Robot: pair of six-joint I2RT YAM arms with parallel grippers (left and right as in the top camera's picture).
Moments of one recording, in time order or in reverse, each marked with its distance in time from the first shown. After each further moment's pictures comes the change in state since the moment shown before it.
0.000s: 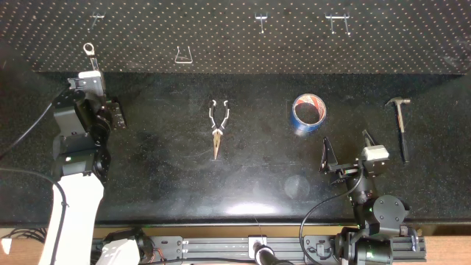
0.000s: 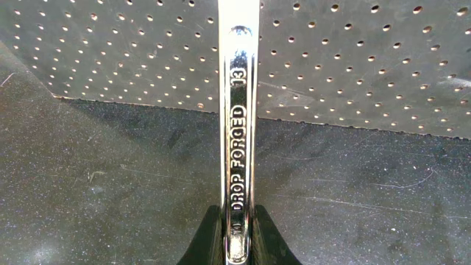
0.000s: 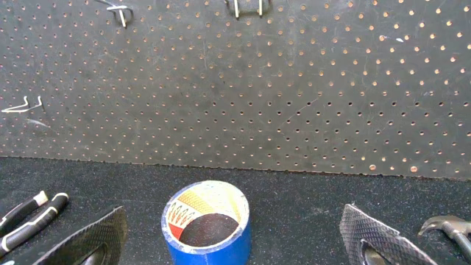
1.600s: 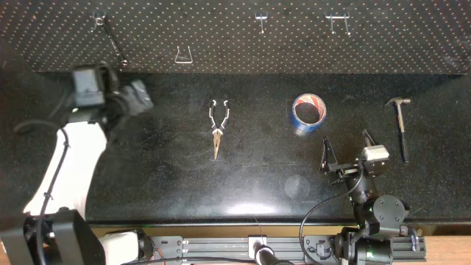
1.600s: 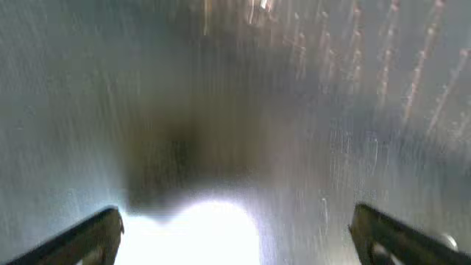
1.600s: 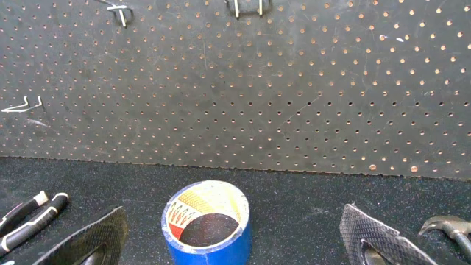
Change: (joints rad) left arm -0.077 0.340 0.269 -0.354 0.095 -0.443; right arm 0.000 0.000 0.000 0.000 0.000 0.000
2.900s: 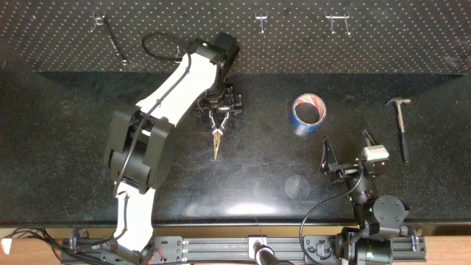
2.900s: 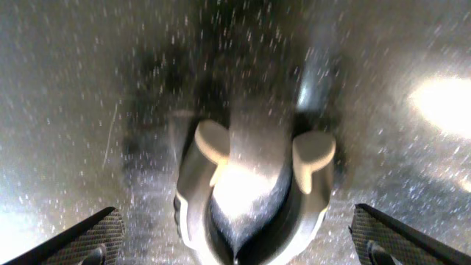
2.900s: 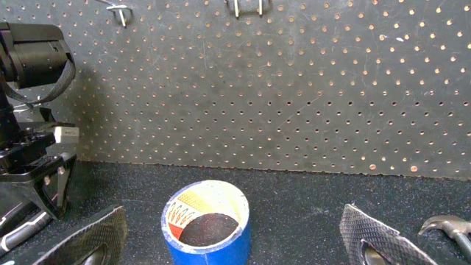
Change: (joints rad) left arm -0.553 0.711 0.779 -0.668 0.004 -0.126; right arm 0.000 0.000 0.000 0.000 0.000 0.000
